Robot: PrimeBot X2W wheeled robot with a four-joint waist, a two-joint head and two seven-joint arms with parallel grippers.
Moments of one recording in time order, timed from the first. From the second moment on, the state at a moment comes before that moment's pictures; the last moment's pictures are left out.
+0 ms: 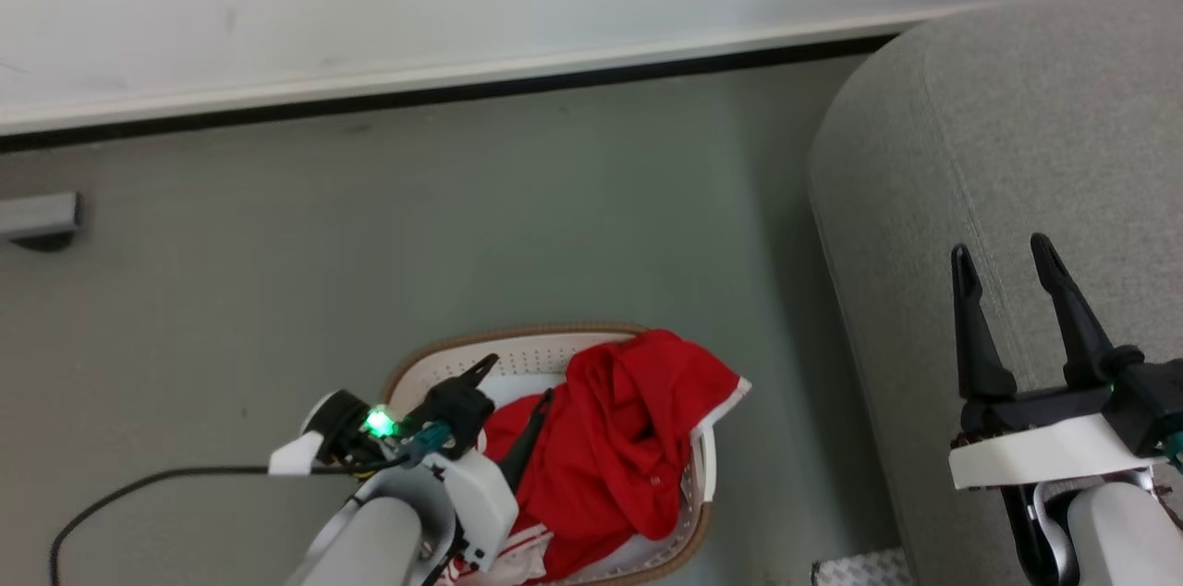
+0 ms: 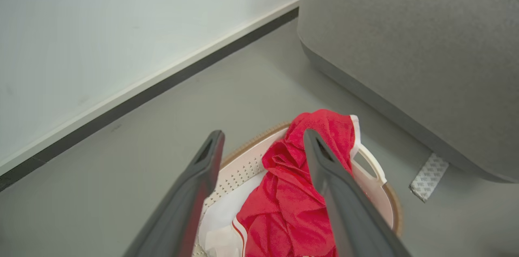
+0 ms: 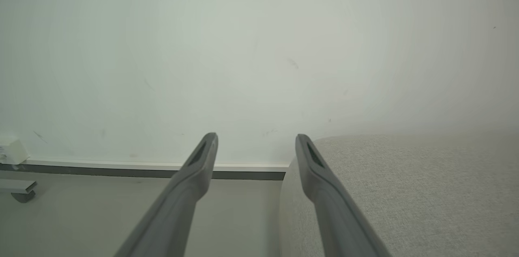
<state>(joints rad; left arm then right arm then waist) -0.49 0.13 -0.41 0.70 0.03 -0.13 -0.25 -0.30 -0.09 0.05 0.22 0.21 0.13 -0.26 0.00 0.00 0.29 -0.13</state>
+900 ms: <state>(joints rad) -0.95 0.08 -0.62 1.25 0.10 -0.08 0.01 -0.43 -0.05 0.11 0.01 0.23 0.13 -0.26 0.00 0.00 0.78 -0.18</state>
